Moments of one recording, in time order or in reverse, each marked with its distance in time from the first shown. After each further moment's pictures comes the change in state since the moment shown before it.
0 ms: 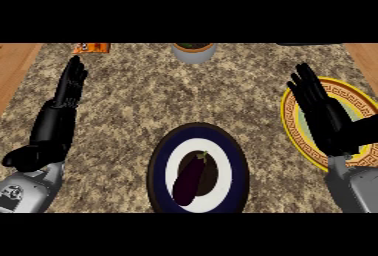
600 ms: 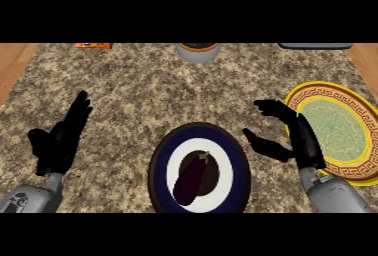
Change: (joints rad) left arm 0.117 -0.025 0.029 0.175 0.132 -0.091 0.129; right arm 0.005 -0.015 0.238 0.045 0.422 -0.249 0.140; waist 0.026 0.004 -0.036
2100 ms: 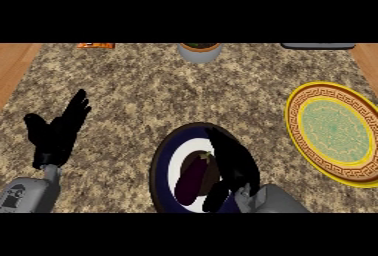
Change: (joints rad) left arm -0.031 -0.053 0.121 0.082 -0.019 -0.136 0.073; right arm -0.125 0.212 0.308 -0.052 0.426 0.482 0.754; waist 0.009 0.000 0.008
